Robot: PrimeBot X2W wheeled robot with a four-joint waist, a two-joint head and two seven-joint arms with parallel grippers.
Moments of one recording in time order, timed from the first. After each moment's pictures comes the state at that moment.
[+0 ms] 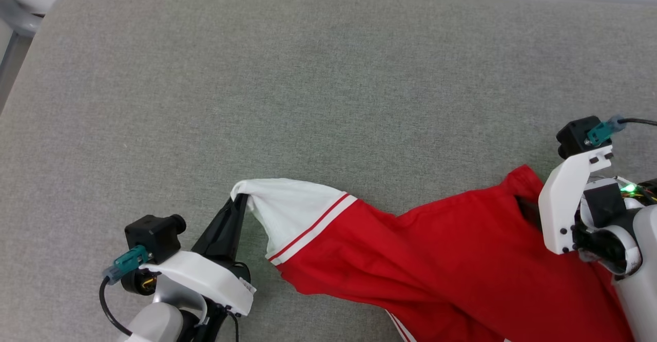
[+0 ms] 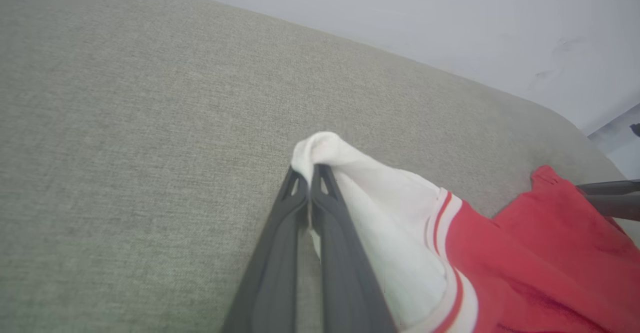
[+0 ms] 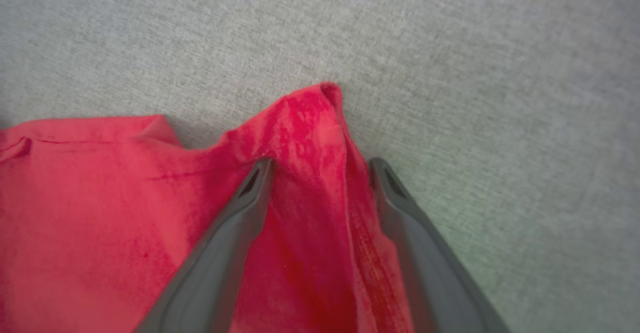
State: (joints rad) left arm -0.20 0.37 -0.44 0.07 -0.74 0.04 -0.18; right arm -0.43 -0.37 0.20 0.25 0.41 0.13 0.86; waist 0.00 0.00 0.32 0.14
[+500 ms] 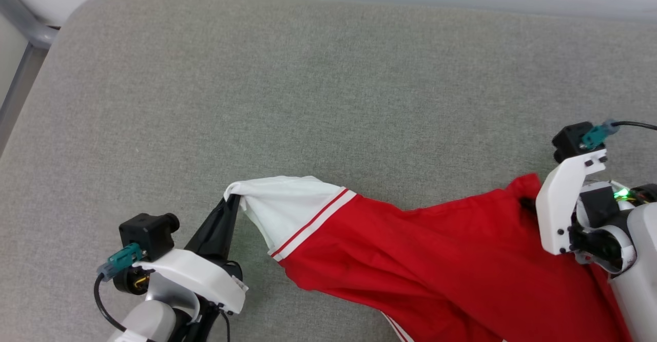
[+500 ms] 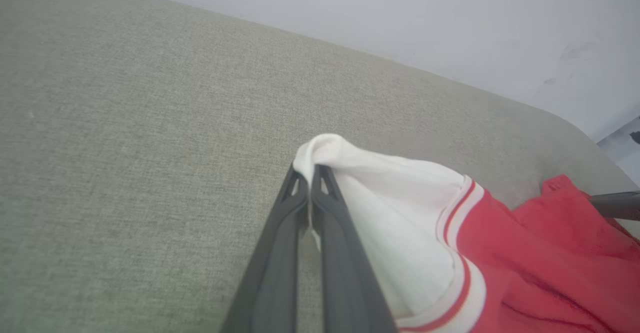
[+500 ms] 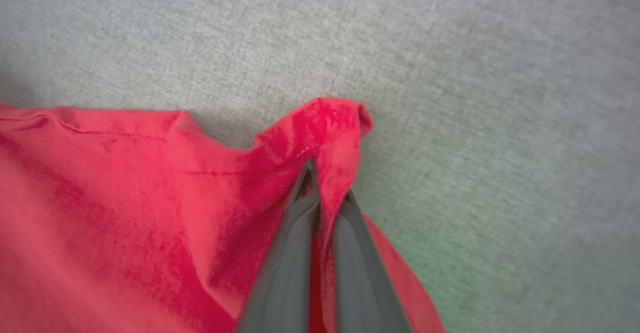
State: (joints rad) left arm -0.21 0.38 -0.44 0.12 -0.74 0.04 -0.19; right arm -0.47 -0.36 0.21 0.33 0.48 0.13 0.85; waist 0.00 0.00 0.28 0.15
